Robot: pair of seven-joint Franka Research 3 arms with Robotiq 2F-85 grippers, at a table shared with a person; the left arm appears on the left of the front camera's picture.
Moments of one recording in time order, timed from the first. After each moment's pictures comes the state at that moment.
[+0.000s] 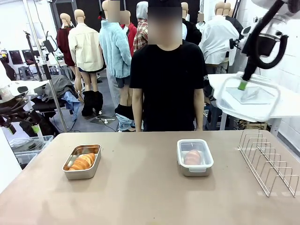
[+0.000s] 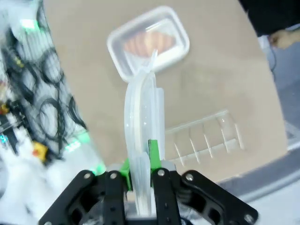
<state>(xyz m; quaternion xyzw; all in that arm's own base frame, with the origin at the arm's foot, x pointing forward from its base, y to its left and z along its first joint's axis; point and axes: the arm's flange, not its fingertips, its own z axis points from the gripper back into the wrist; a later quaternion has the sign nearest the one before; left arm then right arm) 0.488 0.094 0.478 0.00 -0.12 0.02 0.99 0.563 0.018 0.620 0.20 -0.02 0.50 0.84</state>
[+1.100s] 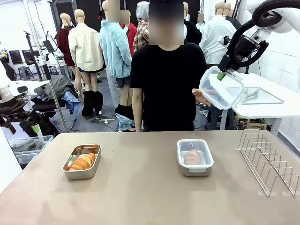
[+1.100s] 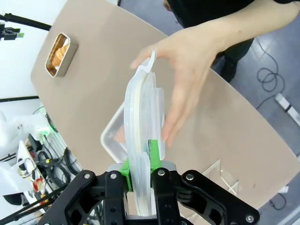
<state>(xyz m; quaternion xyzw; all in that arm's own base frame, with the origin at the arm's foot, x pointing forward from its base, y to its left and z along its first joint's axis) 0.487 0.094 0.478 0.00 -0.12 0.02 0.99 0.676 0.011 0.602 0.28 -0.11 0.30 0.90</state>
